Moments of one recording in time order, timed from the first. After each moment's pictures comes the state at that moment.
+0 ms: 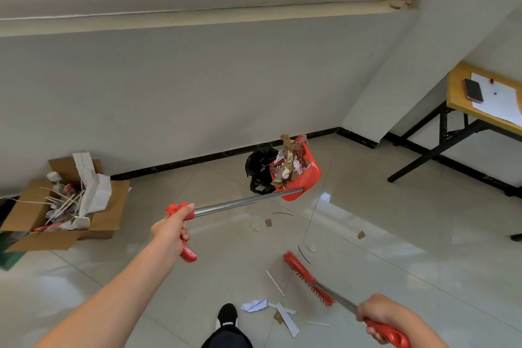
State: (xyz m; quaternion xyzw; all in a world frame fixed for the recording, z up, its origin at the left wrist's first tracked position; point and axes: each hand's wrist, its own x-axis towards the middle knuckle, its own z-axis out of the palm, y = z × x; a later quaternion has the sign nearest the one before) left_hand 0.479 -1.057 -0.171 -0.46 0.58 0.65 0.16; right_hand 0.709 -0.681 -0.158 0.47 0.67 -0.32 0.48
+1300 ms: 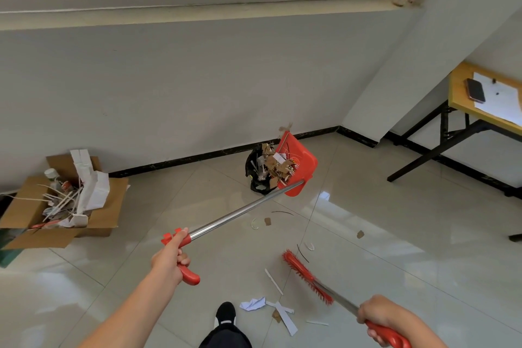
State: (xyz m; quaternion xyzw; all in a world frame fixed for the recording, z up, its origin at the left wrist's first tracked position) left_hand 0.521 -1.077 -0.244 -0.50 0.47 0.70 0.17; right_hand 0.710 -0.677 -0.161 0.47 0.67 -0.32 0.48
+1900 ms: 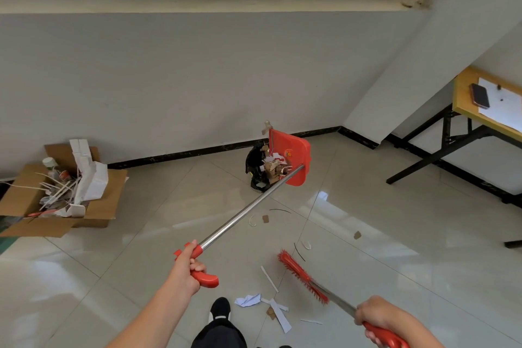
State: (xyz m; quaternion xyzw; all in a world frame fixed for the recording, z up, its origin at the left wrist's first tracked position) left_hand 0.554 -1.048 -0.250 -0.56 0.30 0.74 0.21; right_hand 0.708 -0.674 -0.165 0.45 0.68 -0.30 0.50
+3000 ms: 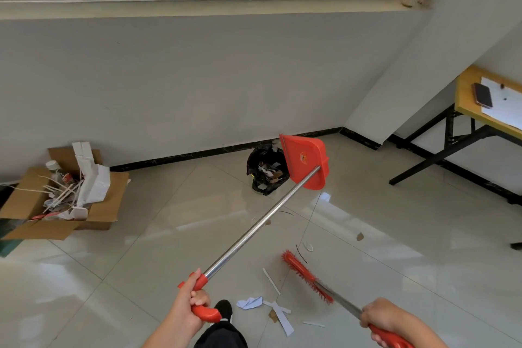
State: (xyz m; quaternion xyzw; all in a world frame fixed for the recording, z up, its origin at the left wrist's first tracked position) left_hand 0.616 -1.049 -0.249 -0.54 0.22 0.77 0.25; right_hand 0.707 -0.667 -0.159 0.43 0.72 -0.26 0.48
